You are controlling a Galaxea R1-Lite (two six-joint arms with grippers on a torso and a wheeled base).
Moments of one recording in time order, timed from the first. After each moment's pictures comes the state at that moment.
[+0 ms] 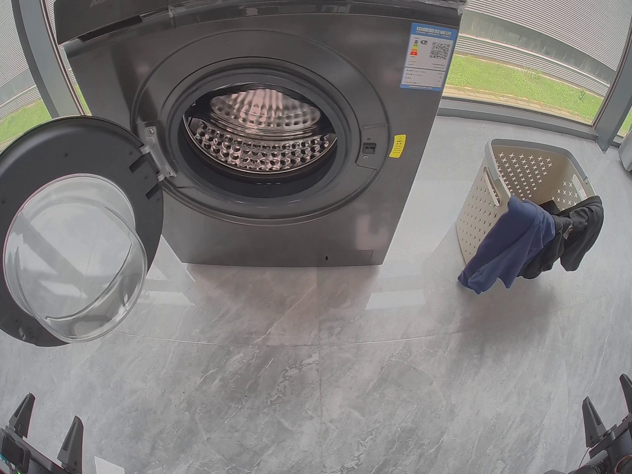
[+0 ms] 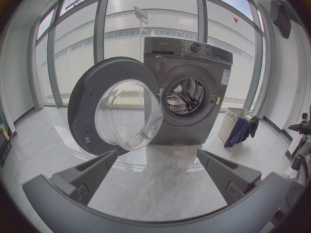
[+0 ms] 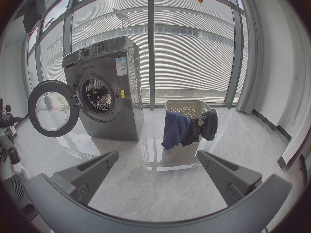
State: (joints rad) left arm -0.01 0.02 -0.02 0.00 0.02 -0.05; right arm 0.00 0.01 -0.02 0.02 -0.01 0.00
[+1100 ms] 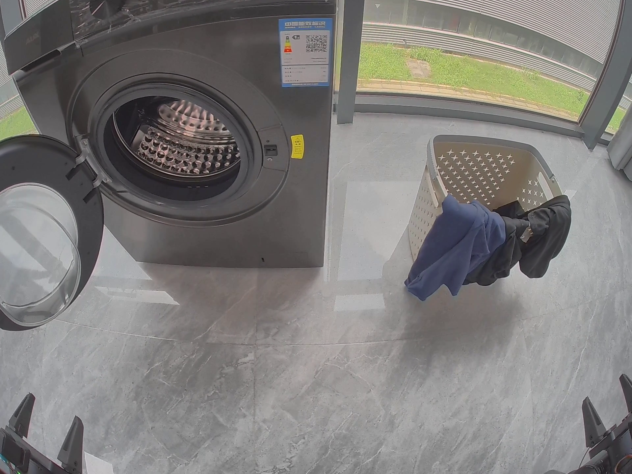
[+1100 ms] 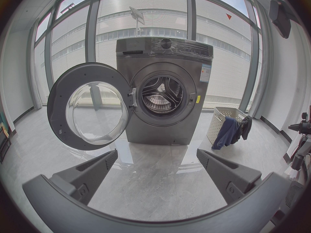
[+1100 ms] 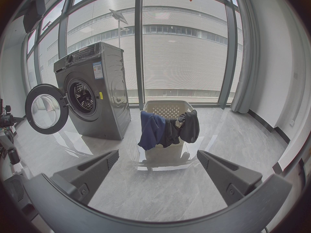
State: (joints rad) left arm -0.01 0.02 -0.02 0.00 0.02 -0.05; right arm 0.00 0.01 -0.02 0.02 -0.01 0.00
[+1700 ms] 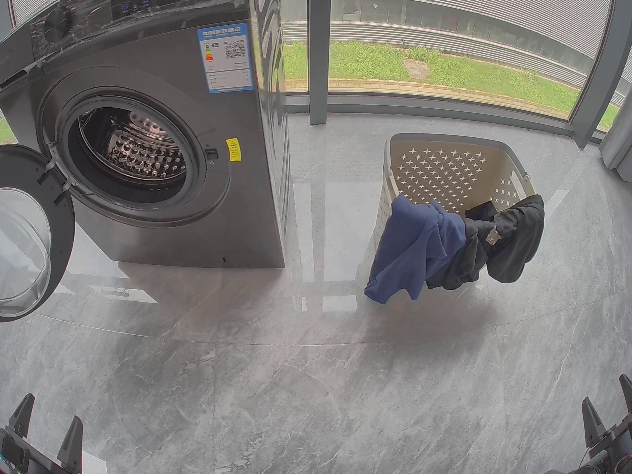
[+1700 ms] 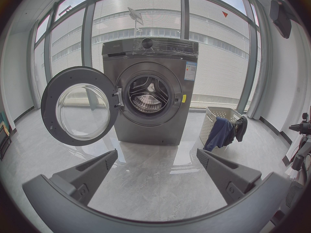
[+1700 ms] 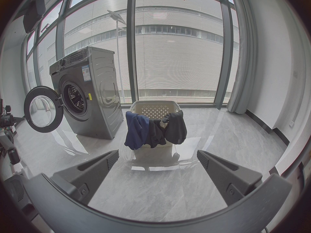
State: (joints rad) left arm -0.01 0.02 -0.02 0.00 0.02 -0.05; right arm 0.00 0.01 -0.02 0.02 -0.01 0.00
